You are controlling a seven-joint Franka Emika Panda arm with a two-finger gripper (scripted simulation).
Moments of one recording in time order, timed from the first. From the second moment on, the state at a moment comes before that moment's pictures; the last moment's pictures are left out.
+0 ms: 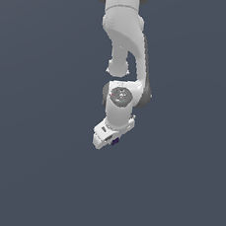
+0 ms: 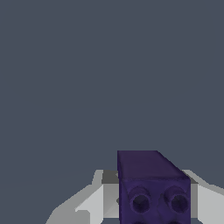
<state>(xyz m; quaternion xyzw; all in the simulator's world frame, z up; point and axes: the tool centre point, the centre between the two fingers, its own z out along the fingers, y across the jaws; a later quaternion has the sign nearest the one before) 0.022 0.018 0.055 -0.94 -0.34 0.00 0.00</state>
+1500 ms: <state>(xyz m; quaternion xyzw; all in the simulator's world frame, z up) 0.137 0.125 0.166 -0.94 -0.34 0.00 0.00</state>
